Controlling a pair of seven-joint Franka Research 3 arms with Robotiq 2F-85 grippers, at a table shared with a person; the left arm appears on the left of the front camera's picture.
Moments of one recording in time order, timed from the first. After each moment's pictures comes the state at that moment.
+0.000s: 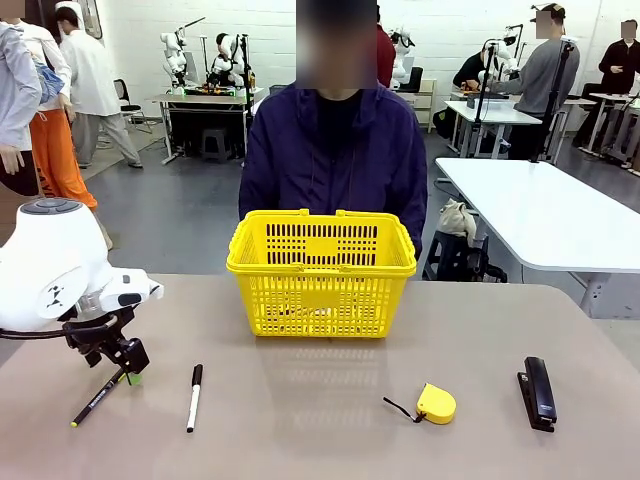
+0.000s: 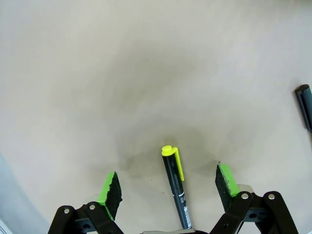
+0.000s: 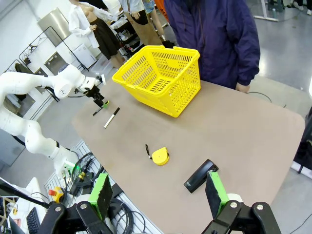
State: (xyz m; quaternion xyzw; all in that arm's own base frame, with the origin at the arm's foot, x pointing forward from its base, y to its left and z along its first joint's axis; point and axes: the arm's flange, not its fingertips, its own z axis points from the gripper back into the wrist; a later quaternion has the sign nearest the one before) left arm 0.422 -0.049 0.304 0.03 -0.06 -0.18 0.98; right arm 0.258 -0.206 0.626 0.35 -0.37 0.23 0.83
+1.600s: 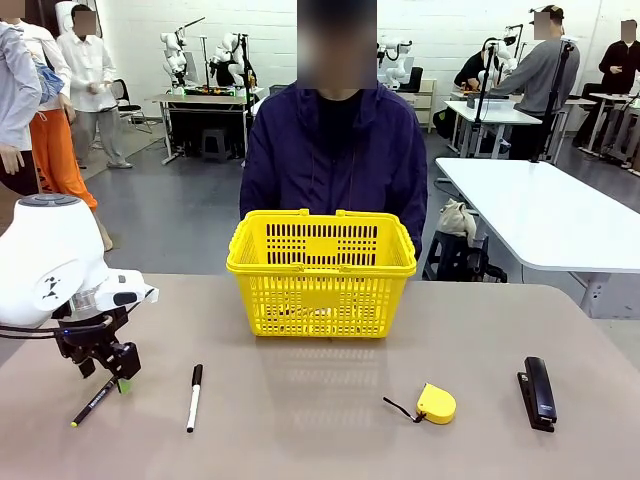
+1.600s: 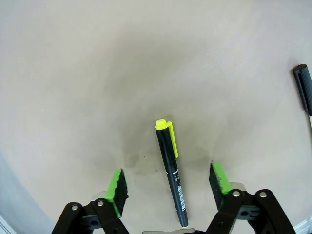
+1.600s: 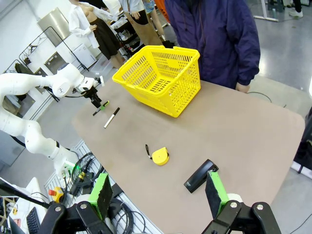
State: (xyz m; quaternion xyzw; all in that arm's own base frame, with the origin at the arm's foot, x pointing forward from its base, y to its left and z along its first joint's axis) left arm 0.412 -0.046 0.309 0.02 -0.02 -0.17 0.98; right arm 0.258 -0.206 0.626 0.35 -0.37 0.23 0.83
